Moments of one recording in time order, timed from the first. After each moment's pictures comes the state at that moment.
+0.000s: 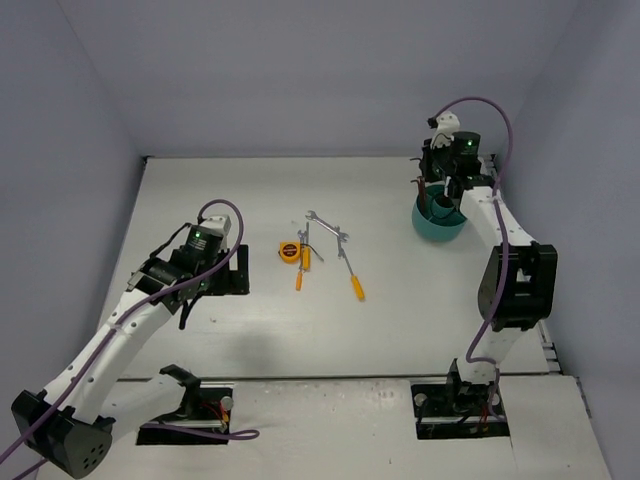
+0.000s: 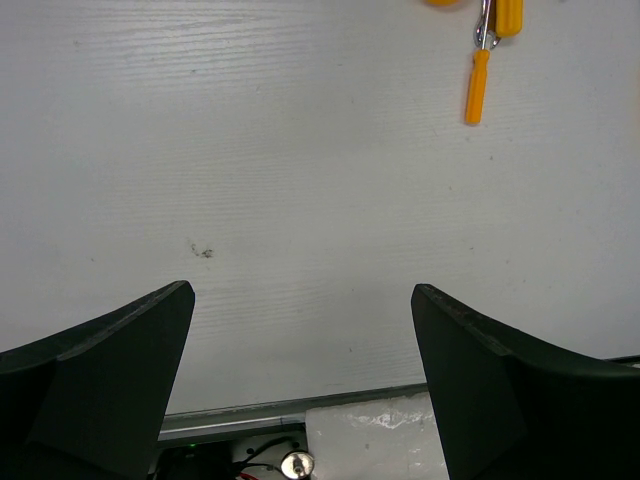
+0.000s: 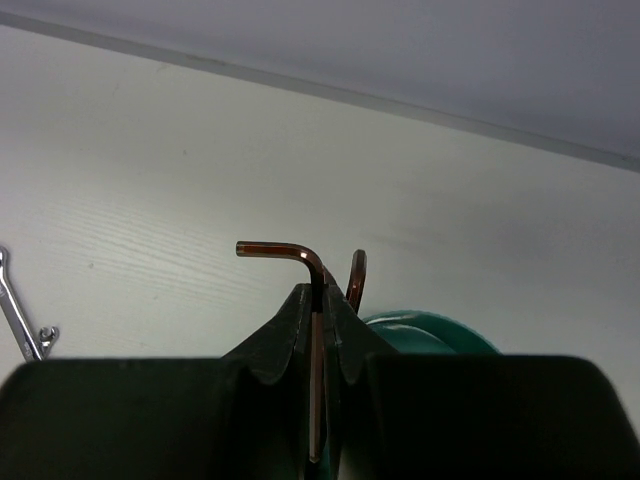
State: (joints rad) left arm -0.47 0.99 1.00 -0.94 -0.13 -0.41; right arm 0.03 1.79 1.43 -0.07 -0.20 -0.12
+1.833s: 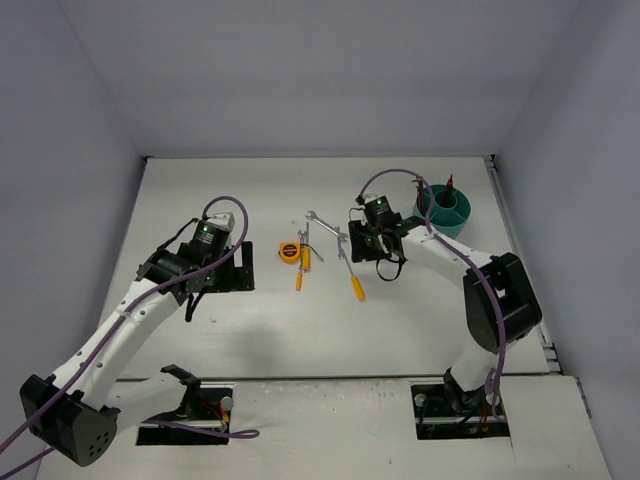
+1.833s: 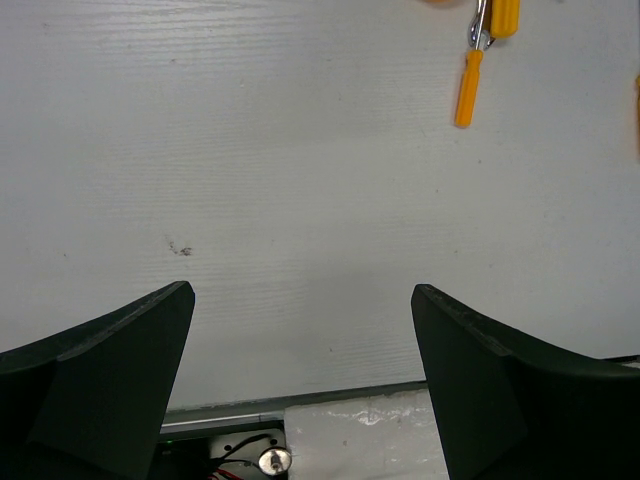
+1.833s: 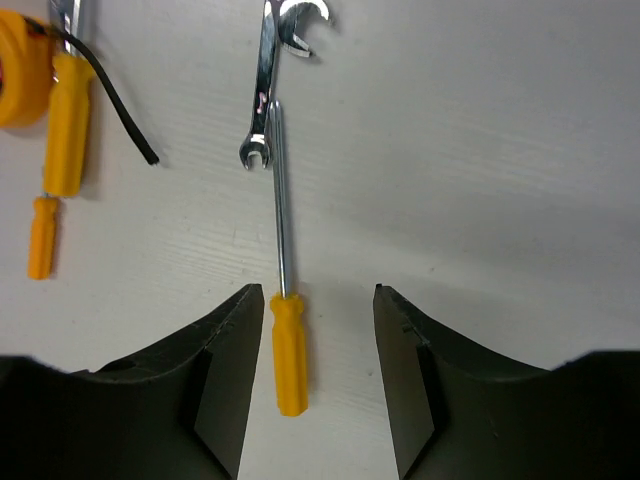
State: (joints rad) left arm -0.47 1.06 1.03 -0.94 -0.11 -0.46; right arm 0.49 1.68 1.10 -0.38 0.00 0.30
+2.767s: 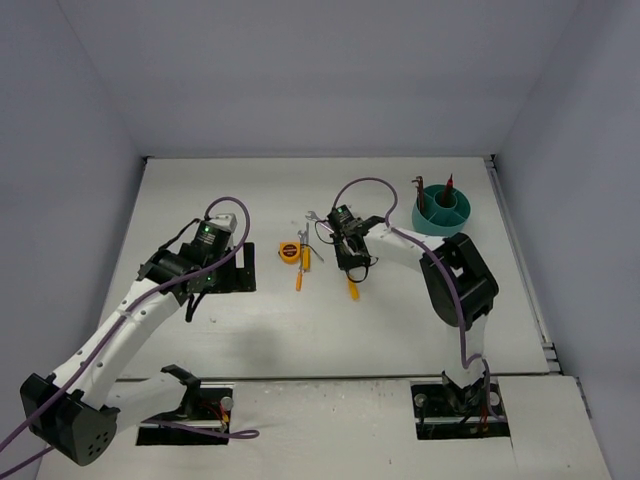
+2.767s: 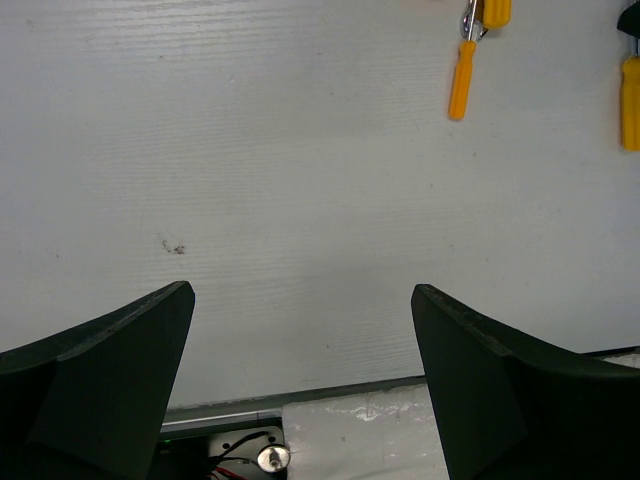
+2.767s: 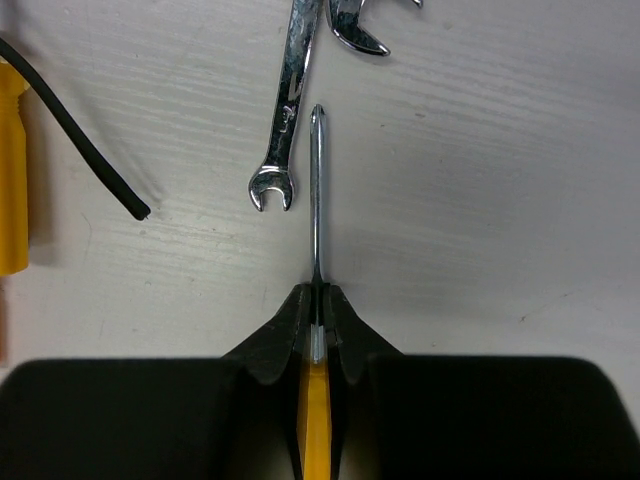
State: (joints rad) left arm -0.48 1.06 1.03 -0.94 -0.10 -0.46; right arm 0.63 1.95 1.27 -0.48 0.16 0.40
